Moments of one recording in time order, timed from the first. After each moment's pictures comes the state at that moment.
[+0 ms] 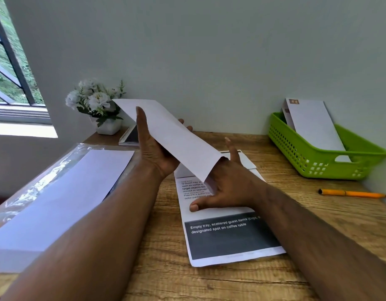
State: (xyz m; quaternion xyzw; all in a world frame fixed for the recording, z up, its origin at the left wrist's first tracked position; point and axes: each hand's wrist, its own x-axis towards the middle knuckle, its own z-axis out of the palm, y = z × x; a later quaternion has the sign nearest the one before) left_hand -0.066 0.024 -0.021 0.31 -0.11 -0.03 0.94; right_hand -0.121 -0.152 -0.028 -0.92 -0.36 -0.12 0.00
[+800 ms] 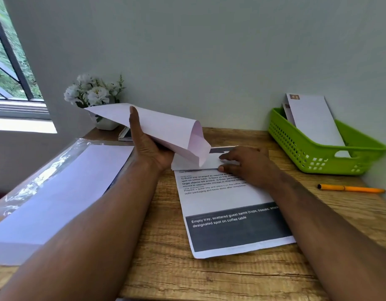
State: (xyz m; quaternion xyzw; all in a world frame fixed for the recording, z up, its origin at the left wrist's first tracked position) left_hand -0.060 0.032 -0.026 0.26 -0.02 0.06 0.96; right_hand -0.076 -0.201 -0.041 -0.98 -0.15 -0.09 0.07
